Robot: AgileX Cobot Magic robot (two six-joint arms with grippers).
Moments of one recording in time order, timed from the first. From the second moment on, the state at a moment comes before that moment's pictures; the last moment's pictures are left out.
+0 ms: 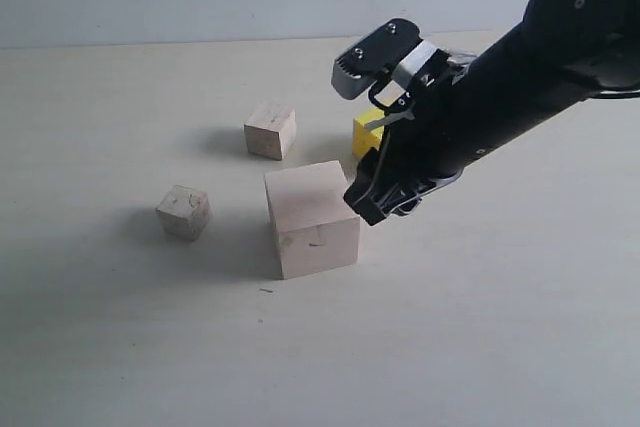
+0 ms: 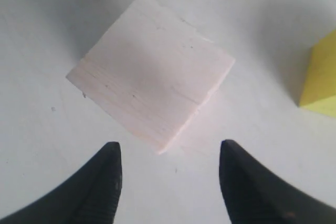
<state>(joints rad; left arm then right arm) -0.26 0.72 -0.56 -0.29 0.60 0.30 0.52 1.63 -0.94 0.56 0.55 -0.80</state>
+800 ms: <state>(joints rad) -0.26 0.72 -0.56 -0.29 0.60 0.30 0.52 1.80 -0.94 0.64 0.58 -0.80</state>
